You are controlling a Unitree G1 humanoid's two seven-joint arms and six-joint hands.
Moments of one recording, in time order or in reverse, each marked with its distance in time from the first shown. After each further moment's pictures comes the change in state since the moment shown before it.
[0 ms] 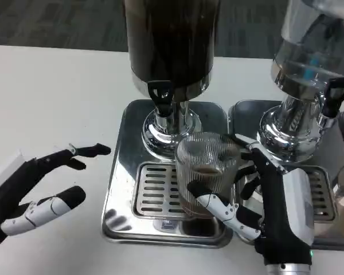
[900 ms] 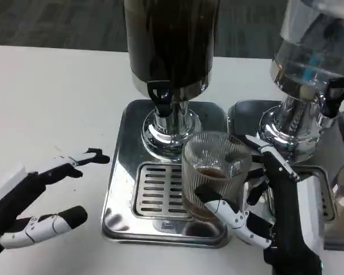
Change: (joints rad) left arm 0.027 0.077 -0.061 0.044 0.073 -0.081 0.102; right arm 0.089 0.001 -0.006 -0.089 0.016 -0.056 0.002
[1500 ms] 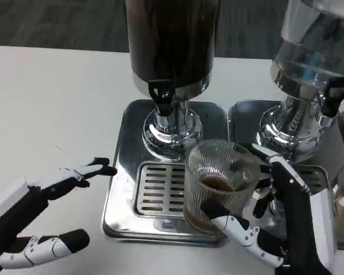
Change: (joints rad) left arm 0.112 0.010 -0.012 -0.123 -0.045 -0.037 0.009; right arm 0.142 -0.012 -0.008 -0.146 0.020 -0.052 0.066
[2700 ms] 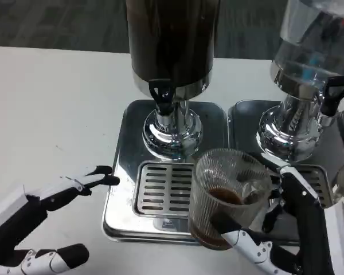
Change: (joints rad) left arm 0.078 0.019 0.001 -0.088 -0.031 0.006 0.000; right arm 0.116 0.007 -0.036 -0.090 0.021 -0.050 0.080
